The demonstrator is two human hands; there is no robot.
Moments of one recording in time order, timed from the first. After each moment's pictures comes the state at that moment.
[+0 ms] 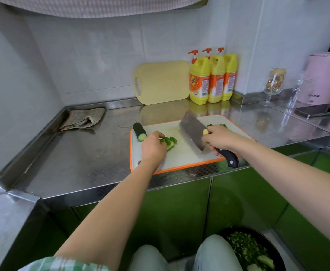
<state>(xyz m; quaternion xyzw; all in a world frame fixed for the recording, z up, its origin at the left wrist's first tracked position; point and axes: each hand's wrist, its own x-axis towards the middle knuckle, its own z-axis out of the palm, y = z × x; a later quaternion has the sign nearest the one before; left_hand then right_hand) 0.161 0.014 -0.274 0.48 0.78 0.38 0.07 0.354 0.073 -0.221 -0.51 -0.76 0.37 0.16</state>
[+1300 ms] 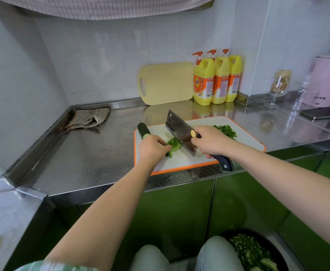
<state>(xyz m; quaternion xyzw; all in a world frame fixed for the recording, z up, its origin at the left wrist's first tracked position) 0.151 -0.003 -0.266 0.45 0.80 0.38 0.12 0.326 0.040 -0.210 -0.44 -0.85 0.26 0.15</state>
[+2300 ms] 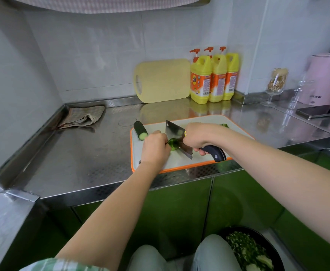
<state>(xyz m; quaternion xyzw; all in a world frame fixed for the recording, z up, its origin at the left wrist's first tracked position) 0.158 0.011 -0.276 0.59 0.75 0.28 -0.09 0.298 0.024 -0.175 -0.48 -0.85 0.19 -0.06</state>
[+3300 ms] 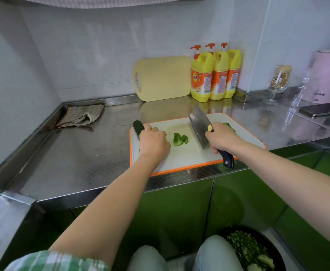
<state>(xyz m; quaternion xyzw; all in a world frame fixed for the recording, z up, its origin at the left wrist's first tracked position) 0.146 0.026 -0.271 0.59 0.78 0.13 -0.14 0.337 0.081 -0.229 -0.54 -0.77 0.28 0.20</state>
